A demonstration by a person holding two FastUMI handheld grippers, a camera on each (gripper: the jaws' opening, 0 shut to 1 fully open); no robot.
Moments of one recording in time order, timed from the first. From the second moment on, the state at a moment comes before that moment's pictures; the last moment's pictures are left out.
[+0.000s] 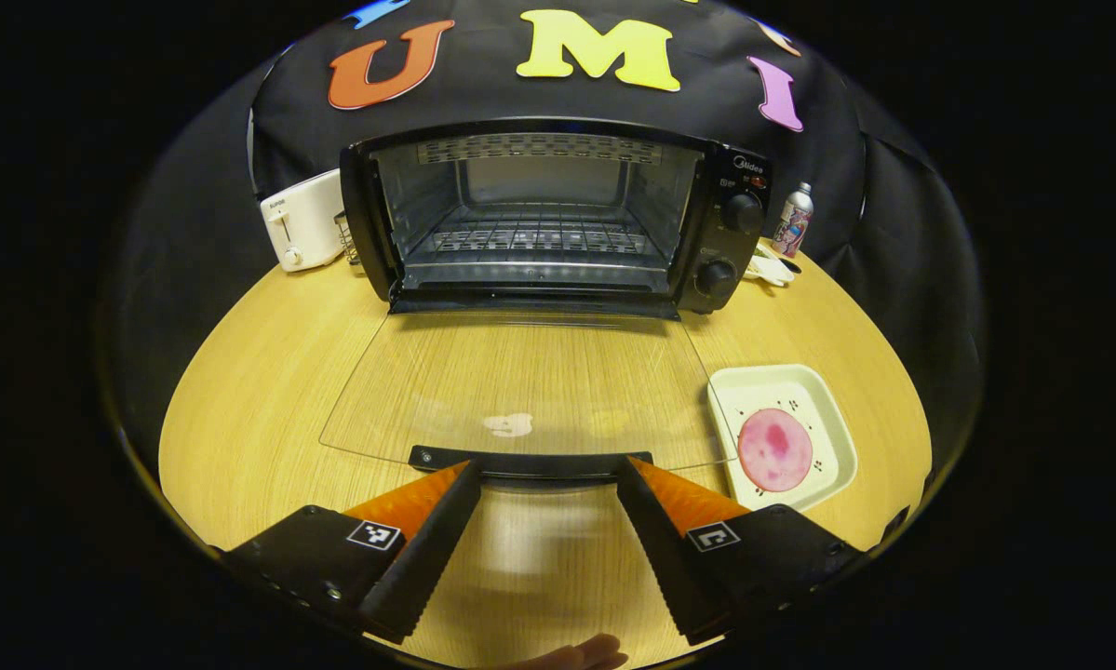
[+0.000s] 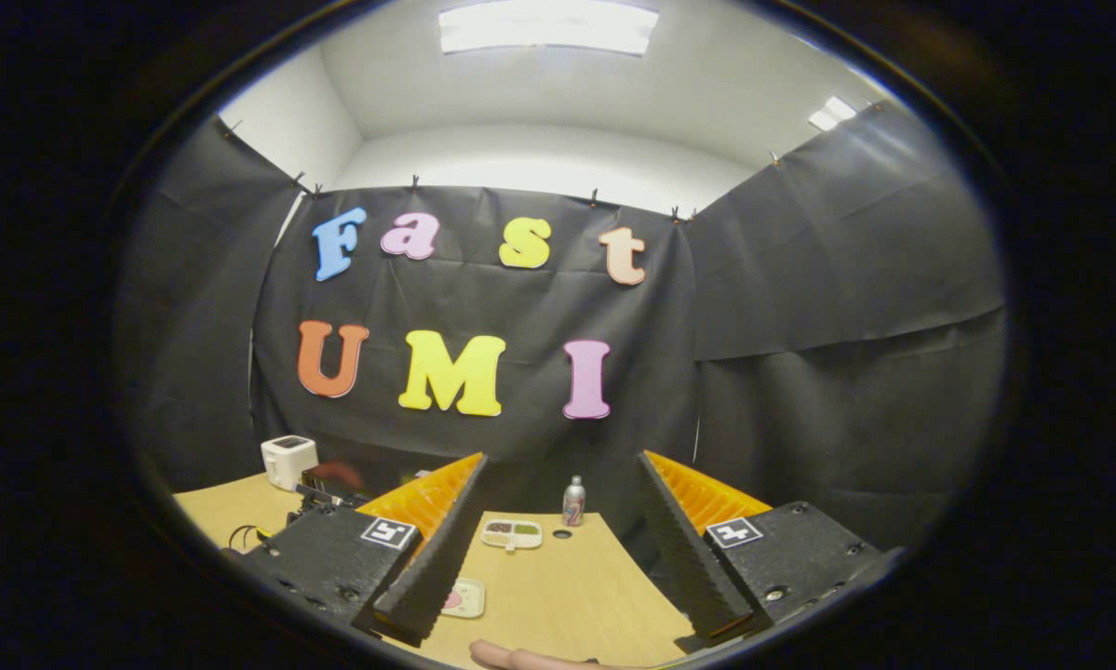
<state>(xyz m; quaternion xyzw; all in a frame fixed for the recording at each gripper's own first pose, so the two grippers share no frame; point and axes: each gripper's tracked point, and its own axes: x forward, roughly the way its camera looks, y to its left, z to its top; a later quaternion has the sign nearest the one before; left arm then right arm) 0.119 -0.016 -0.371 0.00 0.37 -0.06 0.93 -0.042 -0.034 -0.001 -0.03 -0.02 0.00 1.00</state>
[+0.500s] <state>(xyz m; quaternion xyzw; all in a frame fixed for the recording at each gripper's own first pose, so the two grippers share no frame) 0.122 -0.004 -0.305 -0.01 0.28 -0.05 0.96 0.008 -0.026 -0.048 -0.06 0.05 0.01 1.00</state>
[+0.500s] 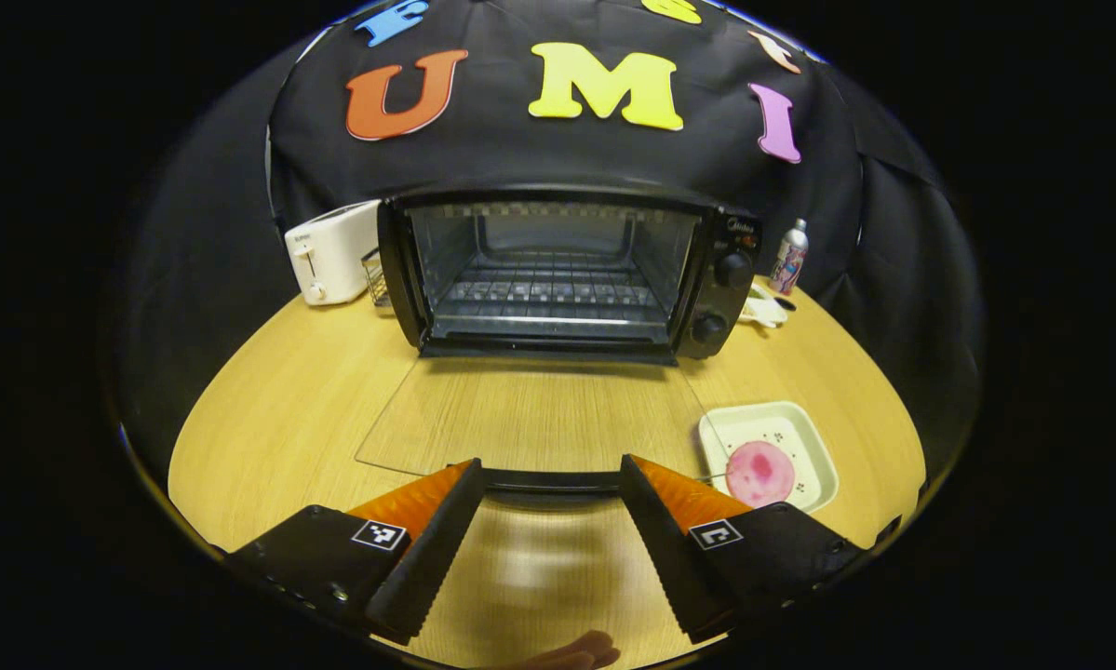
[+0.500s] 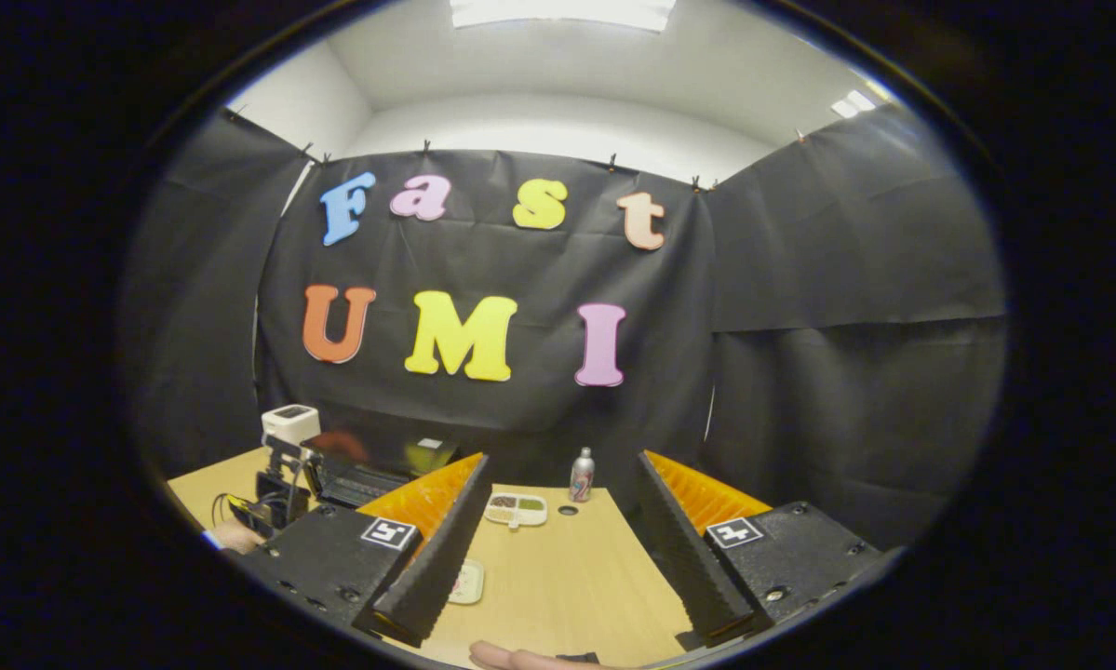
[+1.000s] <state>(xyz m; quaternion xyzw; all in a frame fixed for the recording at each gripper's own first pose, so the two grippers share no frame) 0.056 -0.001 -0.103 -0.04 0.02 -0.07 1.00 0.123 0.008 -0.220 -0.08 0.31 0.06 0.95</state>
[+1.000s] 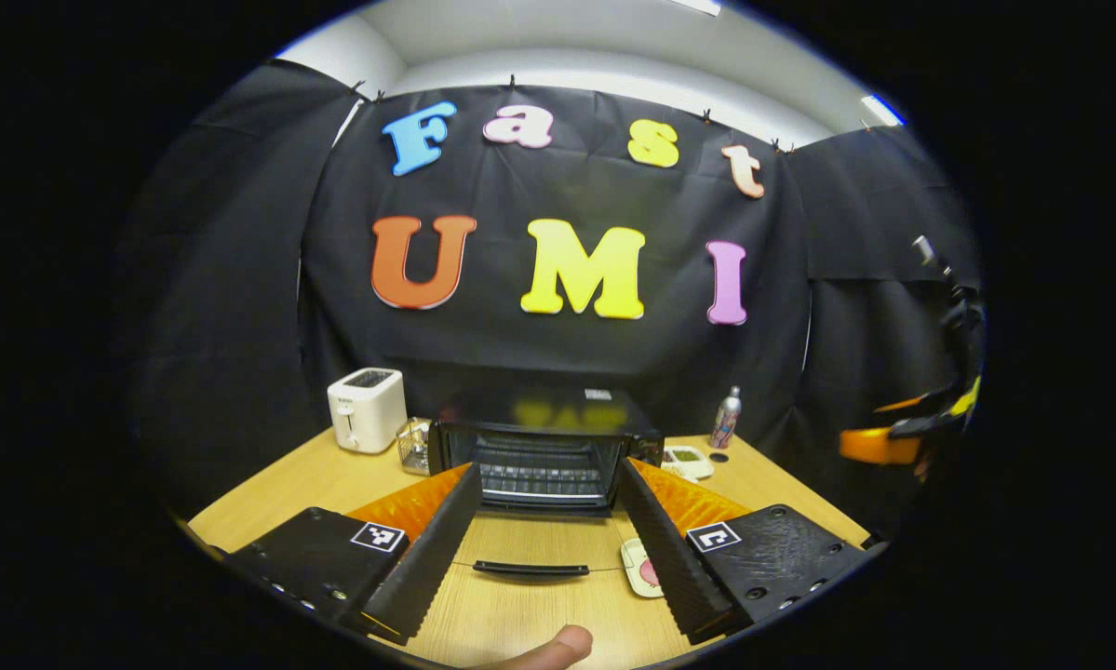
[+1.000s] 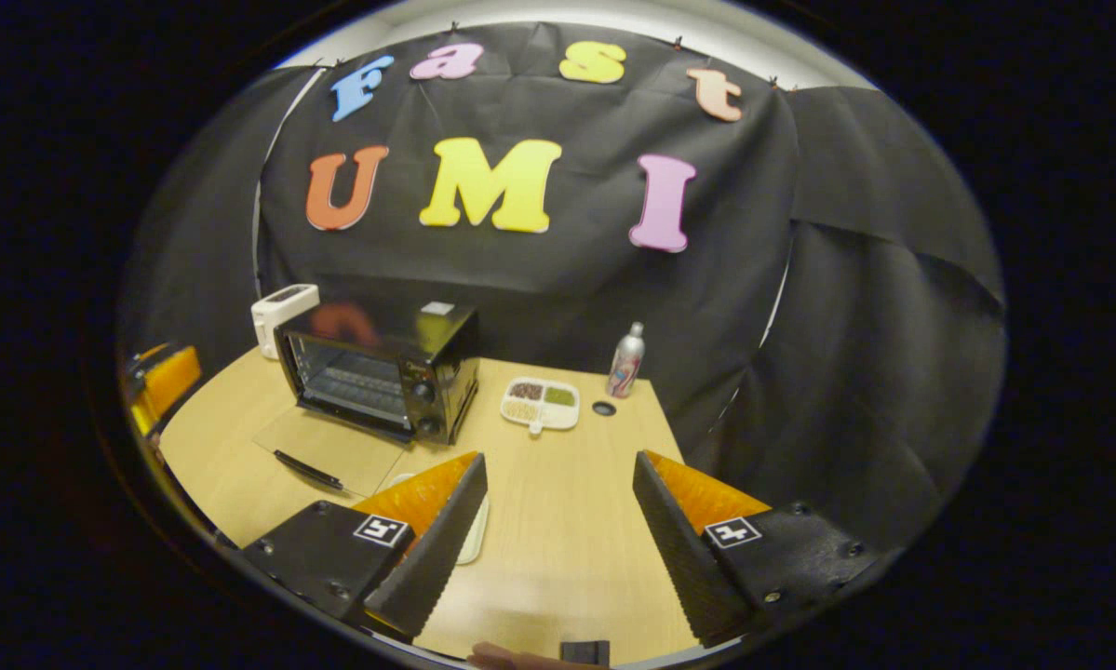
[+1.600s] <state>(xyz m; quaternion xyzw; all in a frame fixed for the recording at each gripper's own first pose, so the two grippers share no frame) -0.016 0.033 -0.067 -0.02 -0.05 -0.02 1.00 0.152 0.043 -0.411 0.06 0.60 0.09 0.79</state>
